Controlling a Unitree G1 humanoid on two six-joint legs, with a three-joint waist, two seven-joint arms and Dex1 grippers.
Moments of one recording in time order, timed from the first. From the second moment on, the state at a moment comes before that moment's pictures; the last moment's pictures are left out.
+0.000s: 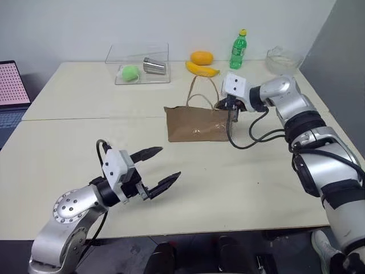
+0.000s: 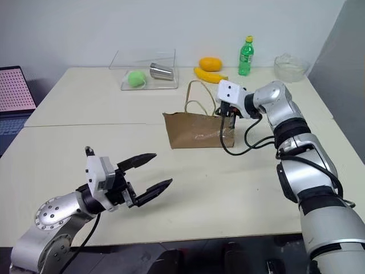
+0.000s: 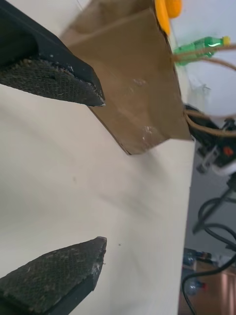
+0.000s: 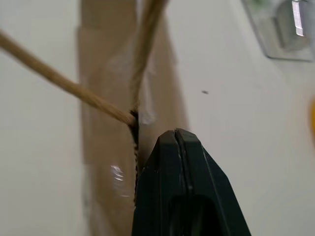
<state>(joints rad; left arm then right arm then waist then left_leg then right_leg) 0.12 0.62 0.19 -0.62 -0.54 0.34 -0.79 -1.27 -0.43 0.31 1.02 -0.14 -0.15 1.21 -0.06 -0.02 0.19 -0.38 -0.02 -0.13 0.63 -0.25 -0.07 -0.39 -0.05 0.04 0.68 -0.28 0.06</state>
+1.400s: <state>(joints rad) -0.36 0.60 -0.24 0.15 -0.05 -0.47 -1.10 0.09 -0.60 -0.09 -0.92 0.48 0.87 0.74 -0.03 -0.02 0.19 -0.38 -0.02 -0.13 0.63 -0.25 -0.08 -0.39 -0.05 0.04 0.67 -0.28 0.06</state>
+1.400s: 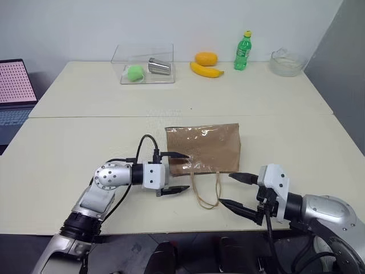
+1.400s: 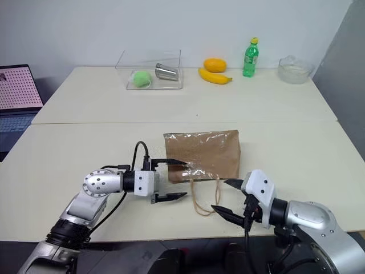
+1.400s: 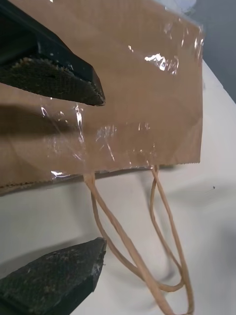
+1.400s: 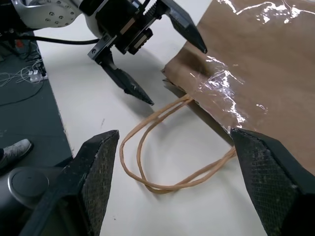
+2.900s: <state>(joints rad) -0.68 0.38 -0.30 0.19 -0.14 -0.22 -1.09 -0.08 -0.68 0.24 -0.93 0.54 0.90 0.37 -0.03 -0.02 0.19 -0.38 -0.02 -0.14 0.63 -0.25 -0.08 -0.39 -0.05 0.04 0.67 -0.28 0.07</state>
